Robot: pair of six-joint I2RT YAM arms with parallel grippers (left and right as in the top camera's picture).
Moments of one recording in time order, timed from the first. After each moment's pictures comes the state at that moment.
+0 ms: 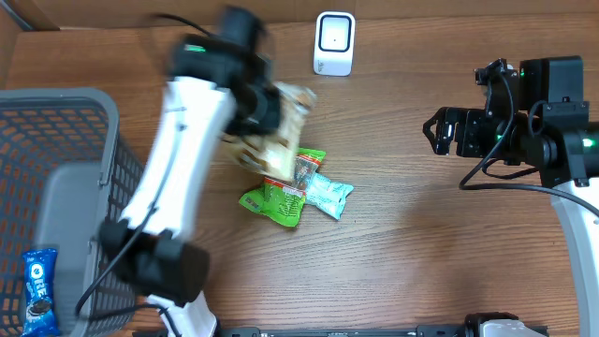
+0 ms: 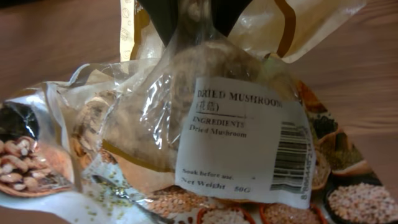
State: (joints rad) left arm -0.31 1.89 1.95 -1.44 0.14 -0.27; right arm 0.05 1.35 1.49 -1.14 -0.31 0.12
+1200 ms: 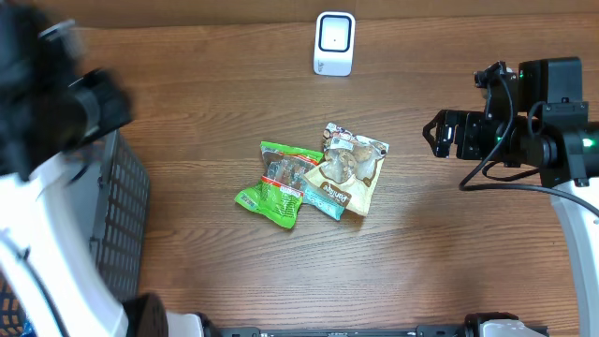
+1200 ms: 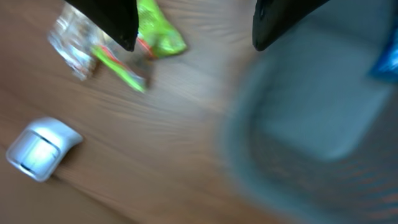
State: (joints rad) left arm 0.26 1.61 2.31 -1.68 0.07 -0.27; right arm 0.05 1.35 1.49 -1.17 -0.31 0.12
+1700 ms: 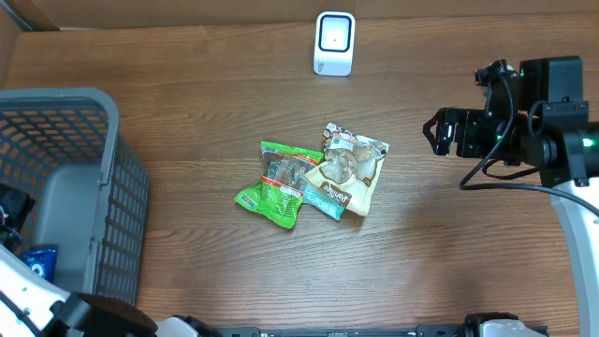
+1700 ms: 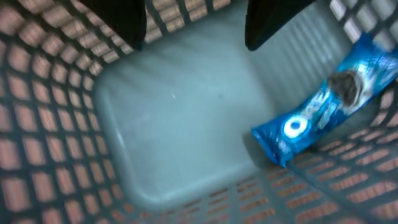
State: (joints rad) left arm 0.96 1.56 1.59 -1.24 0.09 -0.26; right arm 0.05 1.35 1.49 -1.15 -0.31 0.12
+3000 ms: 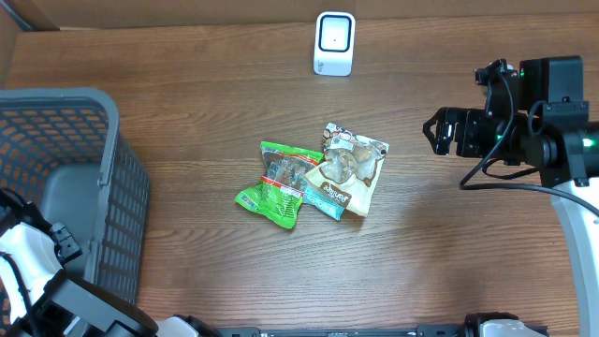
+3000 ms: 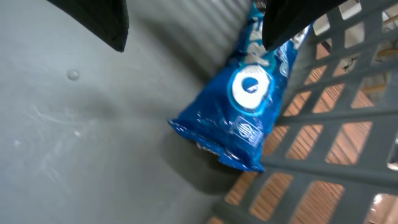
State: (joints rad) left arm 0.94 1.56 1.02 -0.69 -0.30 0.27; right arm 0.05 1.35 1.49 -1.15 -0.31 0.12
